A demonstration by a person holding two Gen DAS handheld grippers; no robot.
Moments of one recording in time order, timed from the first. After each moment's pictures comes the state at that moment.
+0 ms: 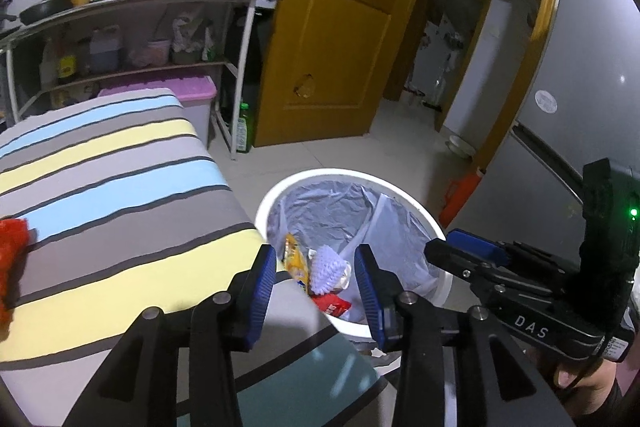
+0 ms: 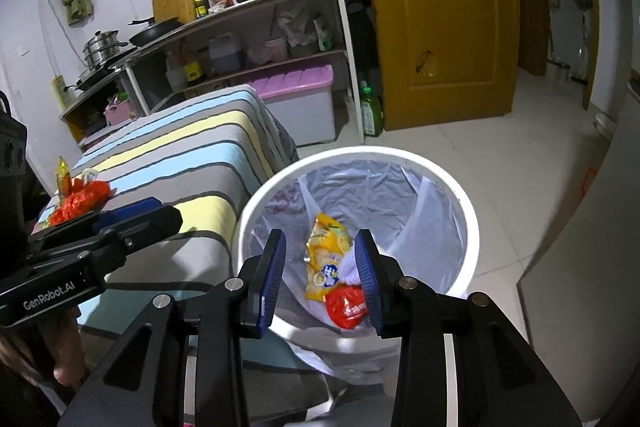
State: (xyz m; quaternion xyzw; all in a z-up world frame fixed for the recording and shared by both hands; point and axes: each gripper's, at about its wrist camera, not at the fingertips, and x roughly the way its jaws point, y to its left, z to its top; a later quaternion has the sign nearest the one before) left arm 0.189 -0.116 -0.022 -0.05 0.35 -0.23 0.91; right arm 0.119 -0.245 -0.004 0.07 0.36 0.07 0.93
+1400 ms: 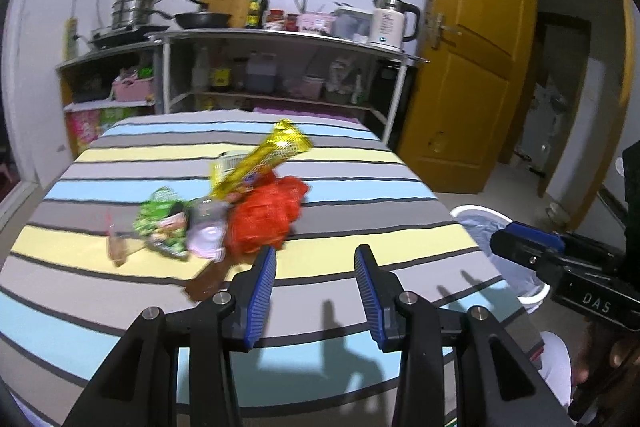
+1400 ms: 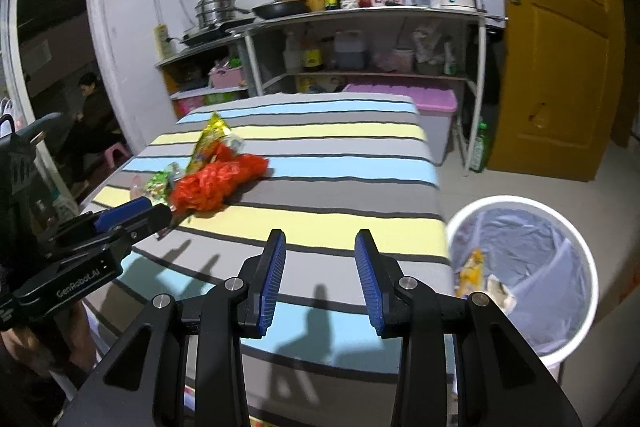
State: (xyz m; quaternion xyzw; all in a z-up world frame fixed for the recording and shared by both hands) left arm 0.081 0.068 -0.005 -0.08 0.29 0.00 0.95; right arm 0.096 -0.084 0.025 -0.01 0.33 0.24 0.91
